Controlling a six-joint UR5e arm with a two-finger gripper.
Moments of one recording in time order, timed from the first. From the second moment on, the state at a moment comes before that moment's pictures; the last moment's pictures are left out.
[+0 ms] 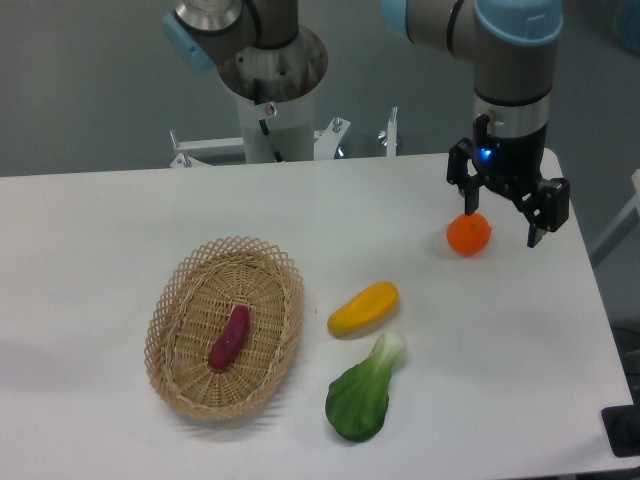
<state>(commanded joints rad) 2.69 -1.77 -1.52 -1.10 1.51 1.52</state>
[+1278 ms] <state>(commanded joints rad) 2.26 -1.83 -1.70 -1.02 1.44 0.68</state>
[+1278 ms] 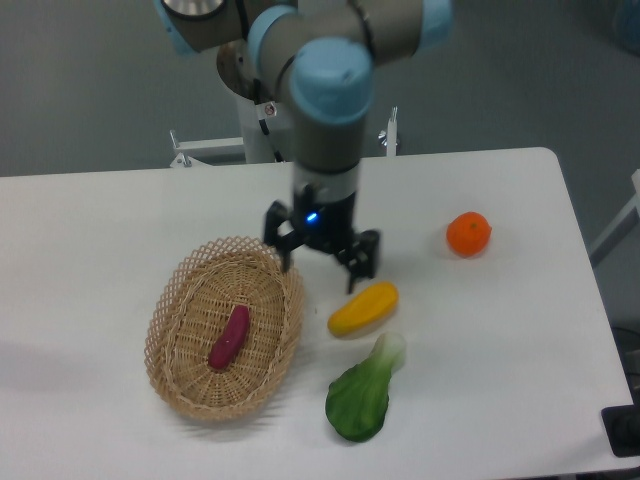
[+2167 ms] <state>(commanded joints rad) 2.11 -2.02 -1.79 -0.80 1.52 0.68</state>
